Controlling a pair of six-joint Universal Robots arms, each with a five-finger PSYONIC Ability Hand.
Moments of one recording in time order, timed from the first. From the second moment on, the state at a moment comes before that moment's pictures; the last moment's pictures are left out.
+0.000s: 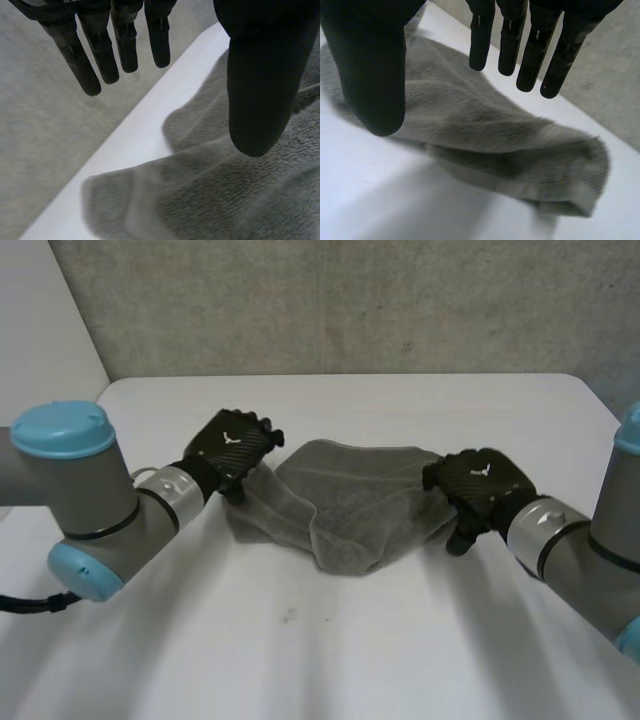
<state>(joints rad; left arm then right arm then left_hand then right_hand) 4.34 -2.15 -1.38 3.35 -1.19 3.64 1.92 -1.28 1.62 0.02 1.35 2.77 0.41 0.41 0.41 0.41 0.23 0.42 0.49 0.50 0.50 0.31</state>
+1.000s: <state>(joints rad) 4.43 -2.67 -0.68 3.13 -1.13 3.63 1.94 -1.21 1.68 -0.01 1.34 2.77 0.62 0.62 0.62 0.62 0.44 0.42 0.49 0.50 0.50 0.31</state>
